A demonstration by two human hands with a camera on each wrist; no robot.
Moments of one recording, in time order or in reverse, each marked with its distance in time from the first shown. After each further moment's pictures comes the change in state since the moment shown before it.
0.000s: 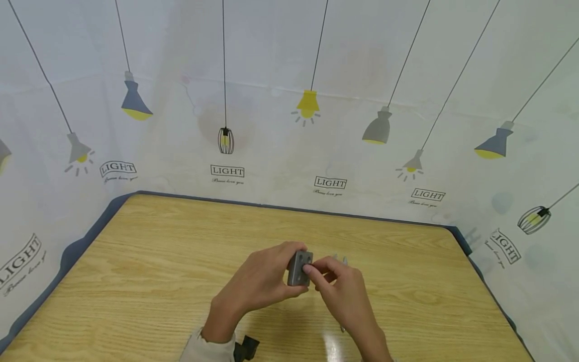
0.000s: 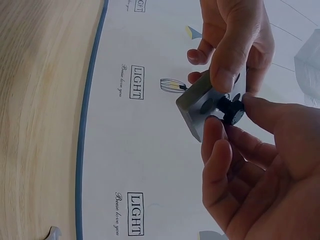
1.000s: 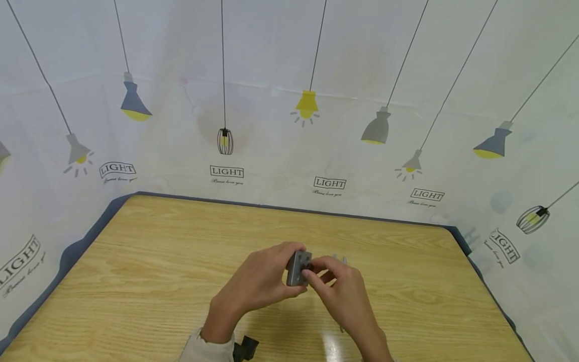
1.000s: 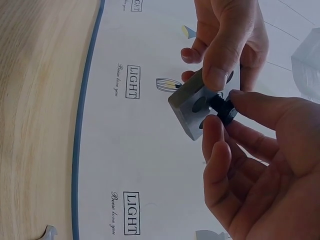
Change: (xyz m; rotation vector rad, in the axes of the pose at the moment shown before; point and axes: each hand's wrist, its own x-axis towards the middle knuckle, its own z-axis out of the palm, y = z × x) left_hand 0.000 -0.001 0.001 0.005 0.021 0.023; right_hand -0.001 0.000 -0.002 -0.048 -0.002 -0.083
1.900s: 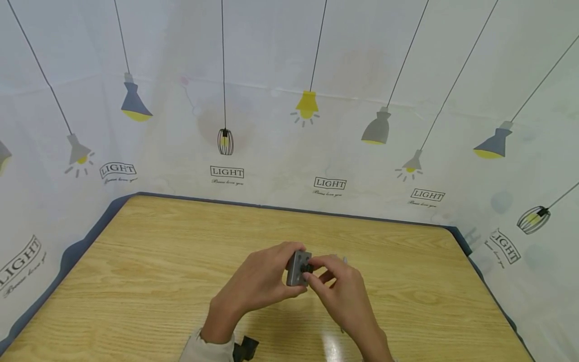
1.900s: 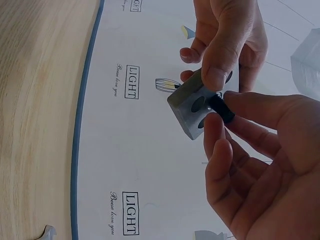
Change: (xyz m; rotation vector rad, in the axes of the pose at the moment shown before) left_hand 0.000 0.000 0.000 -0.003 -0.002 -0.011; right_hand -0.002 -0.002 -0.001 -0.024 0.014 -0.044
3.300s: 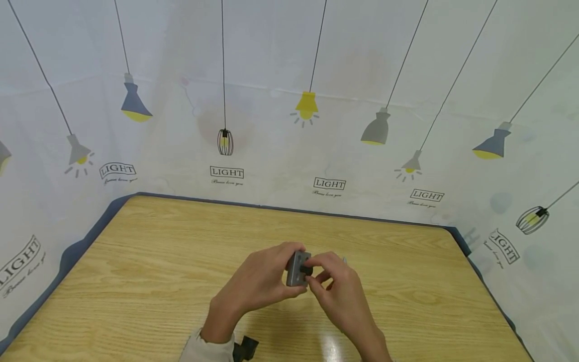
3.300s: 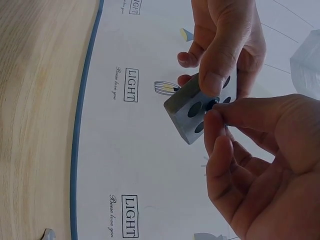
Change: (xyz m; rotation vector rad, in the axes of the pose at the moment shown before) left_hand 0.000 -0.001 0.000 -0.006 0.004 0.005; right_hand 0.000 -0.005 0.000 -0.036 -0.007 -0.035
